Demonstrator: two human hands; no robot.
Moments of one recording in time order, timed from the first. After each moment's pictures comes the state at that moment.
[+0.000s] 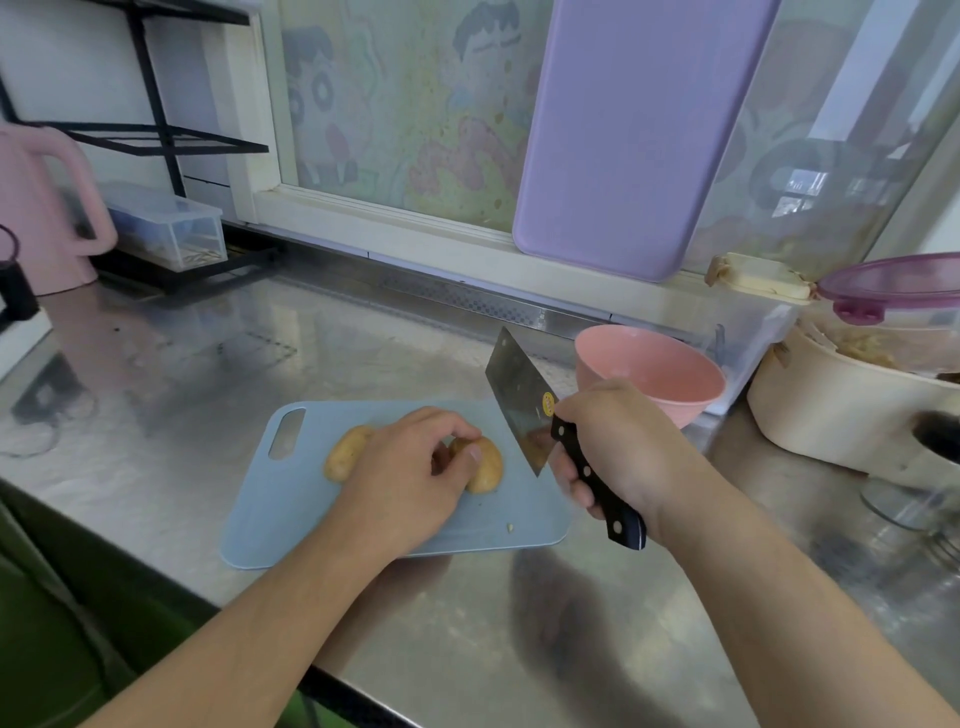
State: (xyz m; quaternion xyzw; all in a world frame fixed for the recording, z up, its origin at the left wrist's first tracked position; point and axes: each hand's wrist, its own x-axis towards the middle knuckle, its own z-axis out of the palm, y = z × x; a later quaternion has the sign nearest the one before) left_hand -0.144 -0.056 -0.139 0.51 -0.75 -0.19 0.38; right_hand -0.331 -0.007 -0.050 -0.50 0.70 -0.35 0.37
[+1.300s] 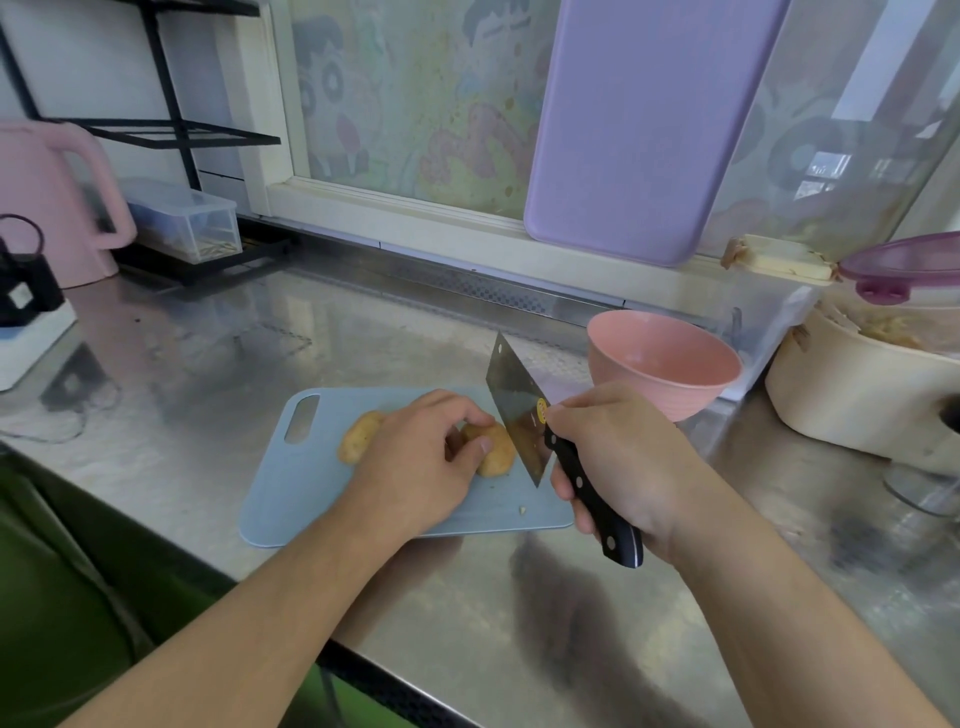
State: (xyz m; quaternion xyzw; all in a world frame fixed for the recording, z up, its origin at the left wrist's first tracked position) left_hand -0.145 -0.054 -0.139 0.52 -0.75 -0.17 0.37; right_hand -0.320 0.016 -0.053 -0.54 0.65 -0.35 0.39
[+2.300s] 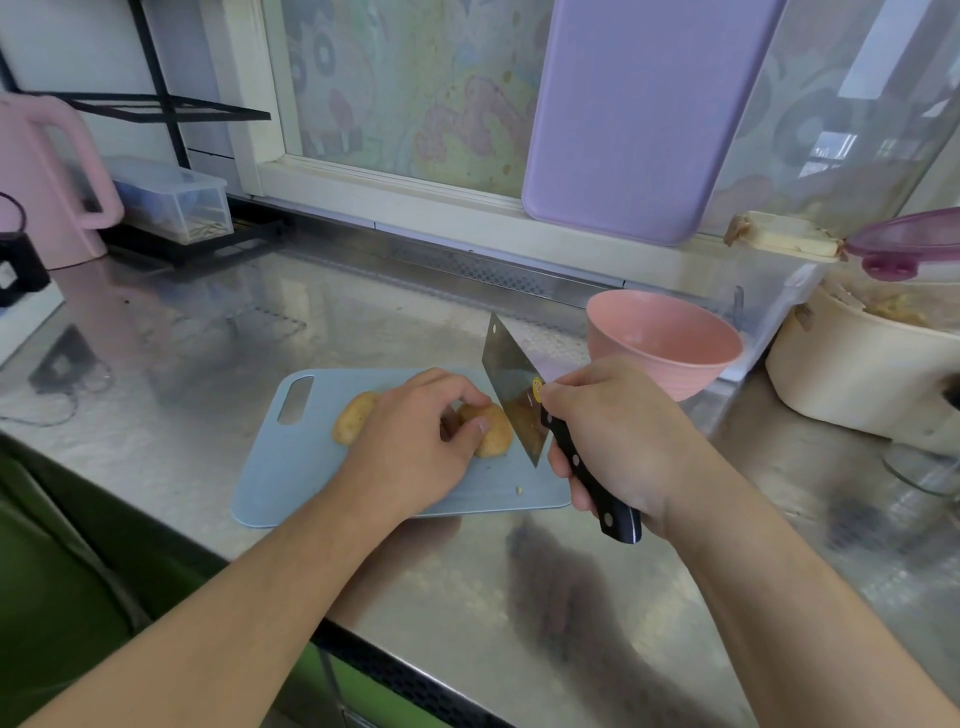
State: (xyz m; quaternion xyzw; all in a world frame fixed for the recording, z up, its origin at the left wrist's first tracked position) left_hand -0.145 -0.054 -0.140 0.52 -0.75 -0.15 0.38; right_hand -0.317 0.013 -0.054 -0.55 0.68 -0.34 0.35
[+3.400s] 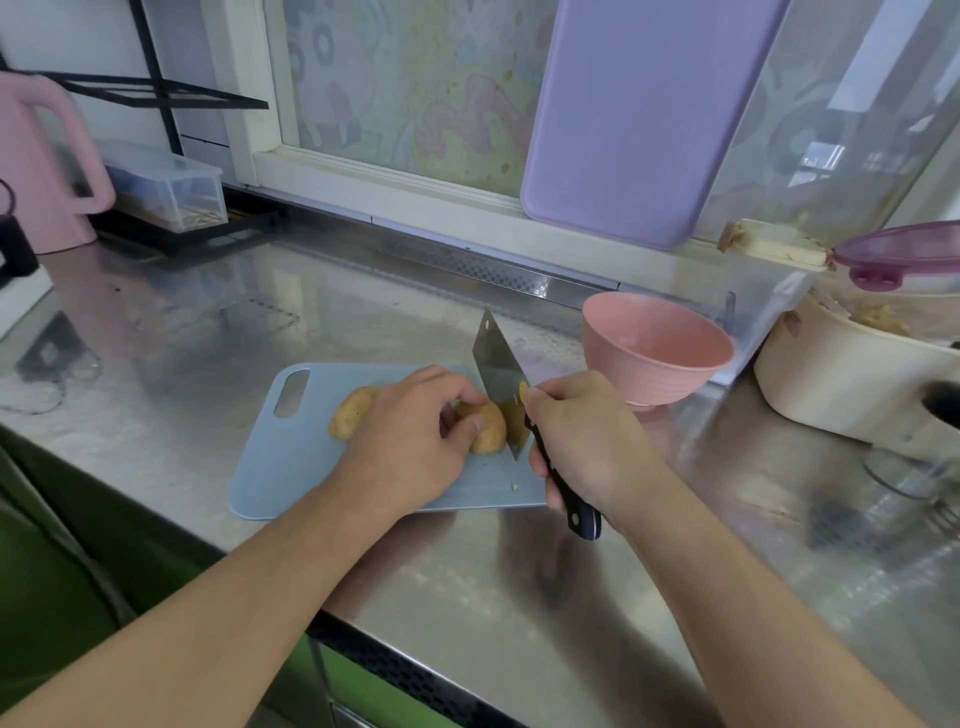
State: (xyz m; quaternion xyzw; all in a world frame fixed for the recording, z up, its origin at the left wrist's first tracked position) left_hand -0.146 -0.054 -0.142 0.51 -0.75 -0.15 0.40; right_hand -0.308 0.001 -0.073 -0.56 0.68 -0.34 0.33
